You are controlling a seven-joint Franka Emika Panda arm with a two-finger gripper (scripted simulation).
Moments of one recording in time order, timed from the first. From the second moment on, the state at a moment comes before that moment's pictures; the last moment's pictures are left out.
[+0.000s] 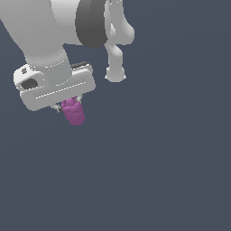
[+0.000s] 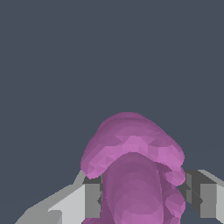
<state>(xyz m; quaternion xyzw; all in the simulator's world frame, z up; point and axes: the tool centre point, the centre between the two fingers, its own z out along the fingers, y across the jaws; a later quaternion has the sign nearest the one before) 0.026 -0.159 0.314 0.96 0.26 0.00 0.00</state>
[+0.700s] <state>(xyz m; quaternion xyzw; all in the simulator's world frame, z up) 0.027 -0.176 0.401 0.96 0.26 0.00 0.00</state>
